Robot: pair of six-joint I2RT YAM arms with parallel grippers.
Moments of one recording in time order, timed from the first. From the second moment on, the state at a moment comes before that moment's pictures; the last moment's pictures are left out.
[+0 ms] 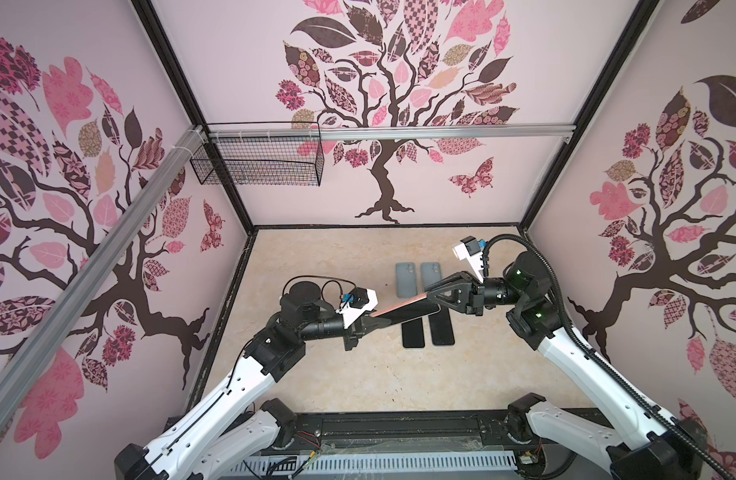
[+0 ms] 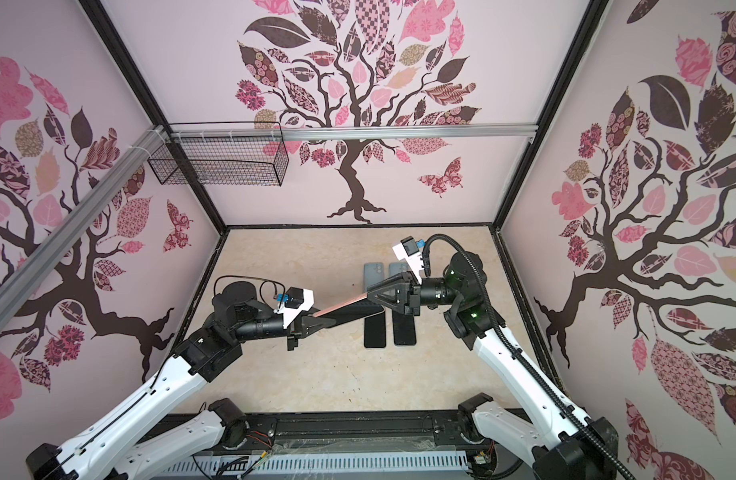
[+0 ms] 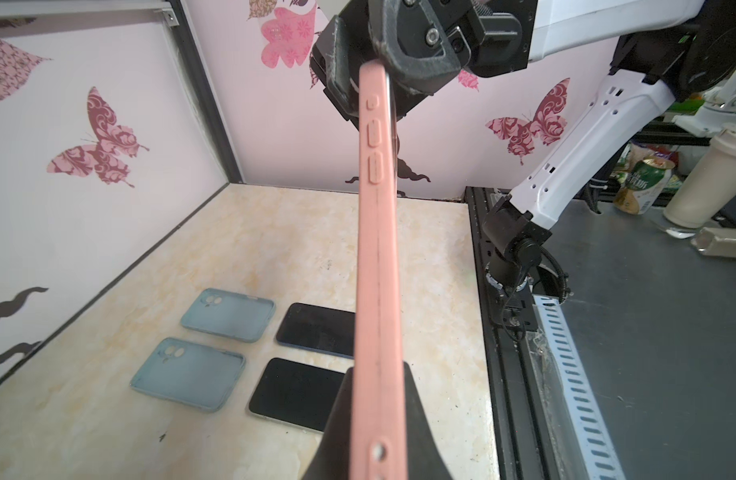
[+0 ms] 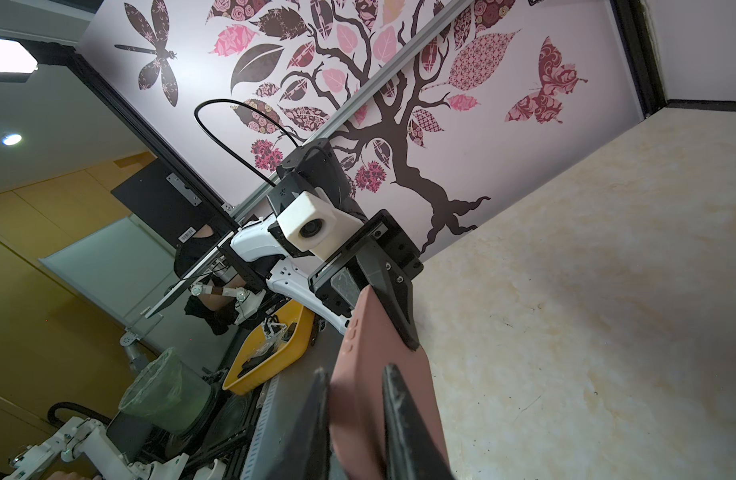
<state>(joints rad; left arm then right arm) -0.64 0.88 0.83 -0.21 0.68 0.27 0.40 1.02 0.91 0.19 -1.19 0.69</state>
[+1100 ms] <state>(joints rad) -0.64 0.91 1.00 -0.51 0.45 0.70 0.40 1.10 0.91 0.10 -1.09 0.82</state>
